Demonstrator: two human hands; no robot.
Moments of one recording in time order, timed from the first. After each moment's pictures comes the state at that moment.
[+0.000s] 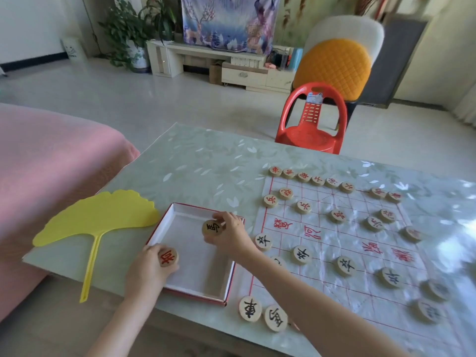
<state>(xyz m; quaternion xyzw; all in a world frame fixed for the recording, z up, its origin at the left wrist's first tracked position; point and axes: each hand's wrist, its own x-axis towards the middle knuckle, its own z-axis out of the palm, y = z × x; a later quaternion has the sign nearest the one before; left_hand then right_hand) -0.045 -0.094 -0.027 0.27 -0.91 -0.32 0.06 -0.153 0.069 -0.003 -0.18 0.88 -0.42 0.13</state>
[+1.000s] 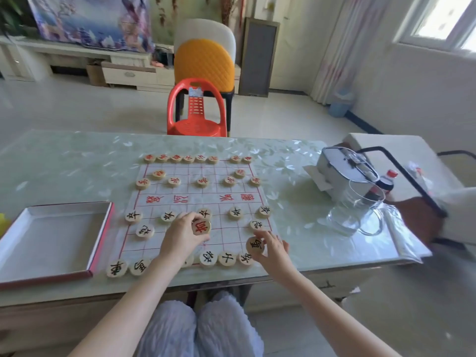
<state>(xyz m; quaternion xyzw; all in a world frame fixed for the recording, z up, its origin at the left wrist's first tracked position) -0.030 0.229 0.047 -0.05 -0.93 -0.37 0.01 0.017 0.453 0.002 0.05 0.96 -0.29 -0.02</state>
